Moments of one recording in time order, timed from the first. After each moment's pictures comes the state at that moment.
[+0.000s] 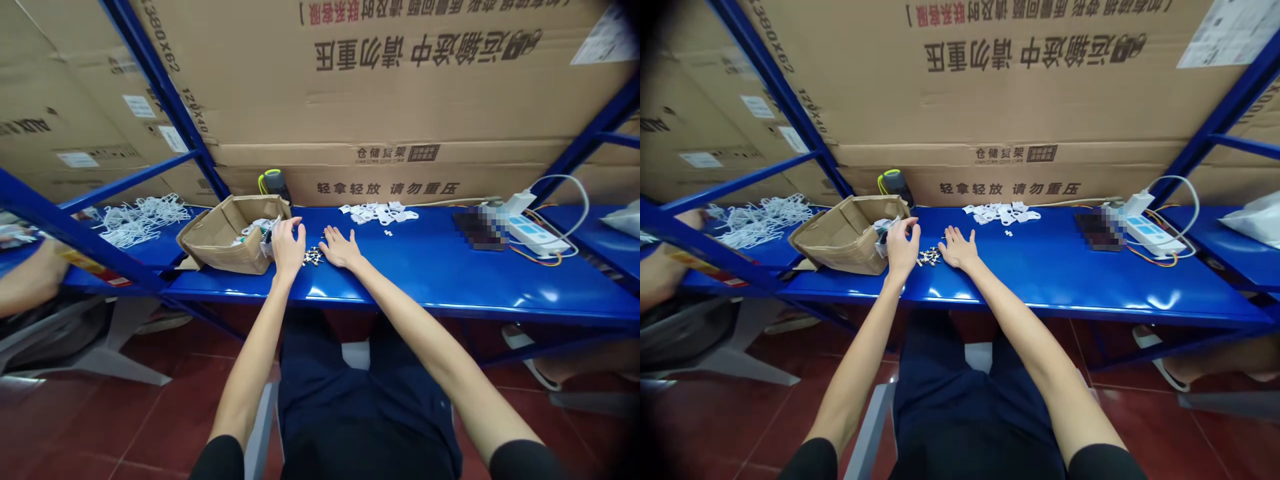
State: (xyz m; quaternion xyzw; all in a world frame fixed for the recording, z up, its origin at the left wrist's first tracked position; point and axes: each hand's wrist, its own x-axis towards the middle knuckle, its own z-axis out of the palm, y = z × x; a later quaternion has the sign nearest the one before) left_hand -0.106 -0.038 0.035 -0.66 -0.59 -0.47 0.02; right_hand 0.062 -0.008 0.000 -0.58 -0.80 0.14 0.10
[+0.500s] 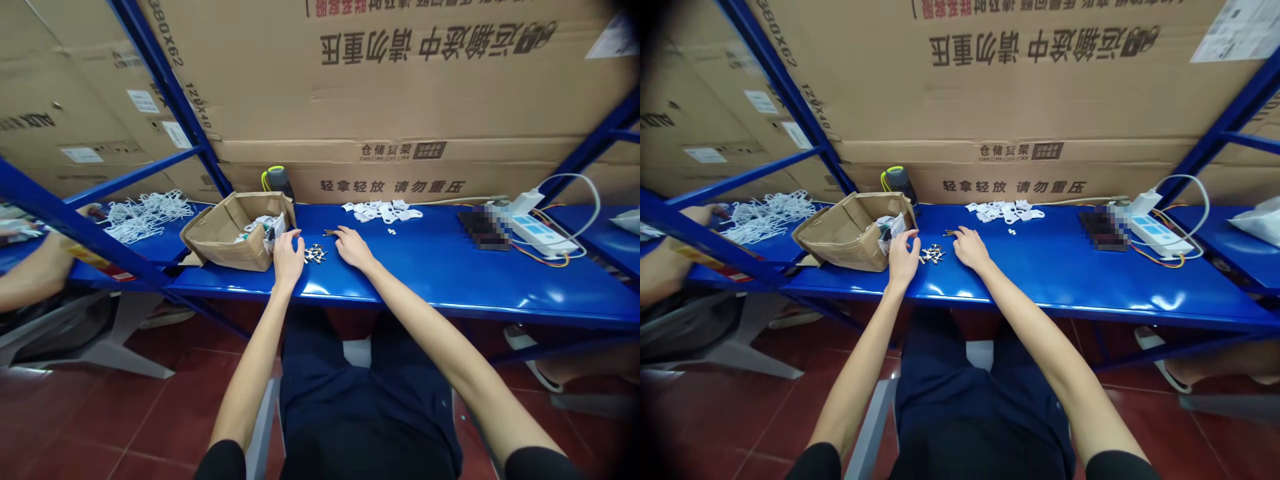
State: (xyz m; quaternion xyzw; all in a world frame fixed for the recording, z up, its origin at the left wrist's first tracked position) left_hand -0.124 -0.052 -0.001 -0.67 -0.59 -0.45 -0.01; right_hand 0.087 -0.013 -0.005 -0.56 -0.79 0.11 0.21
